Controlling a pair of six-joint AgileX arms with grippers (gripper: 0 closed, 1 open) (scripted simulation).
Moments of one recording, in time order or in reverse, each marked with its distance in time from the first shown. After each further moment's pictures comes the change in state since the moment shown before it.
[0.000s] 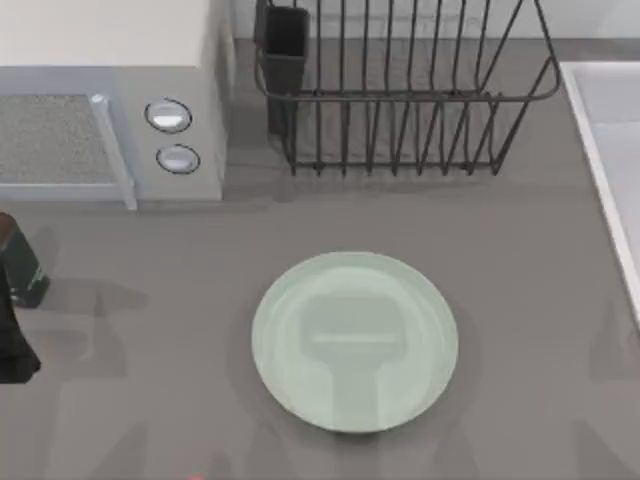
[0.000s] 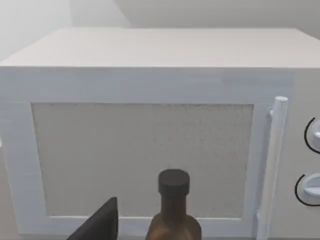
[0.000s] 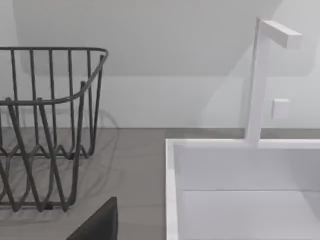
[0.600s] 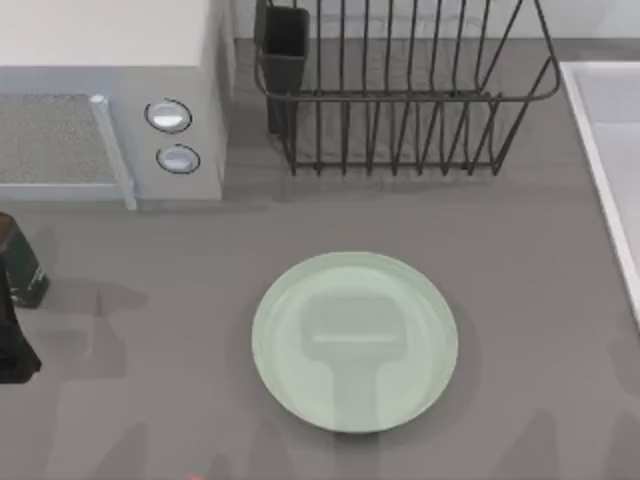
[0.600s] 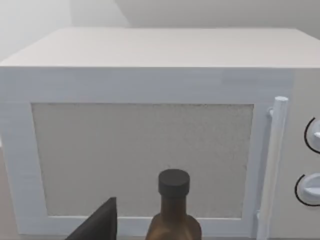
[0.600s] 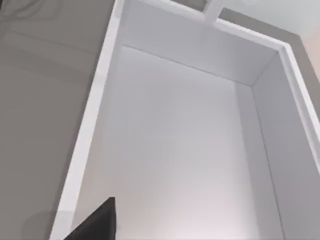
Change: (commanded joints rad) left arm 0.000 0.000 0.000 0.000 0.000 0.000; right arm -0.121 0.349 0.239 -0.270 -0.007 -0.379
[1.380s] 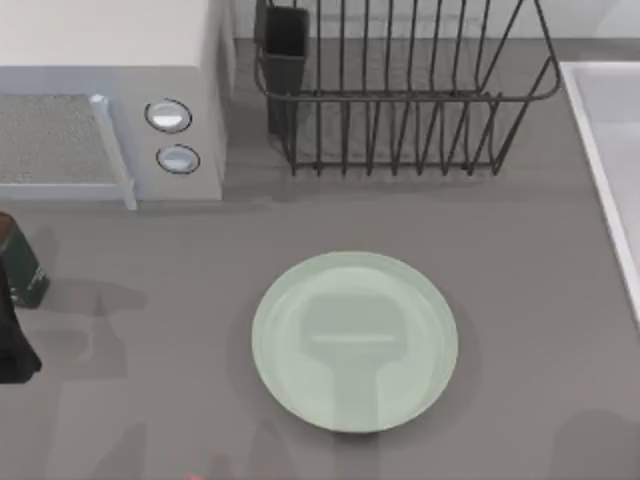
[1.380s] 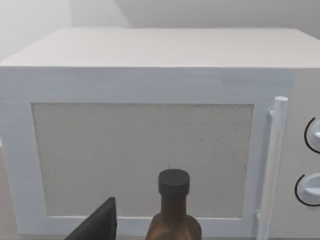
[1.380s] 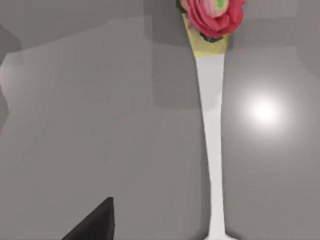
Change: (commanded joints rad) left arm 0.000 0.000 0.000 0.000 0.000 0.000; right arm -0.322 0.937 0.557 -0.710 0.007 -1.121
